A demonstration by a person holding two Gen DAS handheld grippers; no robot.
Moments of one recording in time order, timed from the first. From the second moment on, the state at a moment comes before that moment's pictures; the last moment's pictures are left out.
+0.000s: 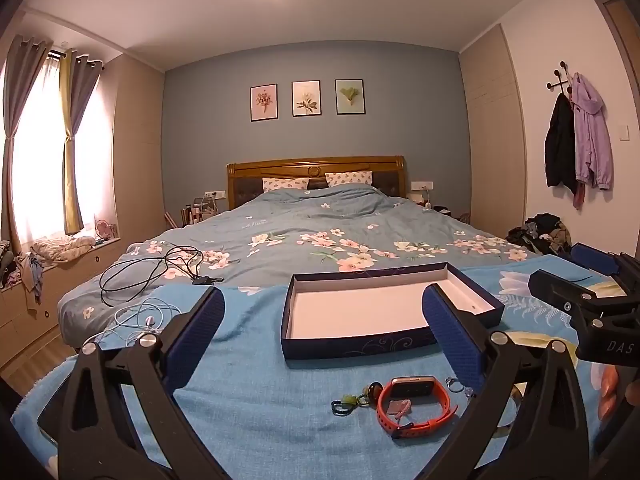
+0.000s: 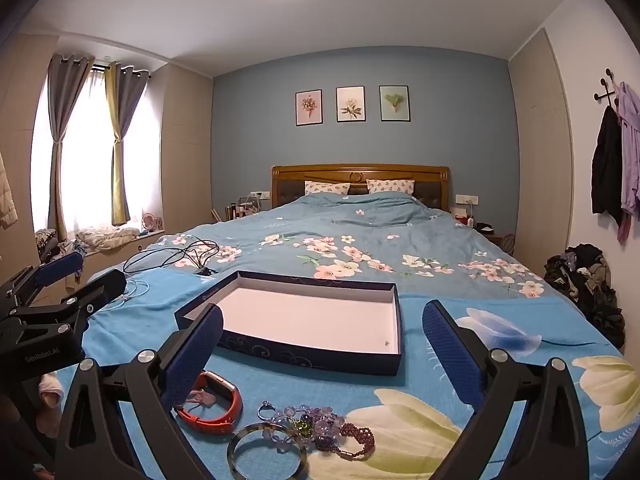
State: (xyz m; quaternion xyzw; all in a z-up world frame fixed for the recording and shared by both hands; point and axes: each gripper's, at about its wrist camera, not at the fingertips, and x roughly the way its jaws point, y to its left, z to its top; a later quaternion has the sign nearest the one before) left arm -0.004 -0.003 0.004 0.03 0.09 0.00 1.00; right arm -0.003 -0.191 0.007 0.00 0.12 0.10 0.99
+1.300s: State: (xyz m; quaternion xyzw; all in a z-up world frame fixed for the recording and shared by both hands) left arm -0.002 -0.004 0.003 0.03 0.08 0.00 1.00; right arm 0.000 -0.194 0.005 0.00 0.12 0.10 0.99
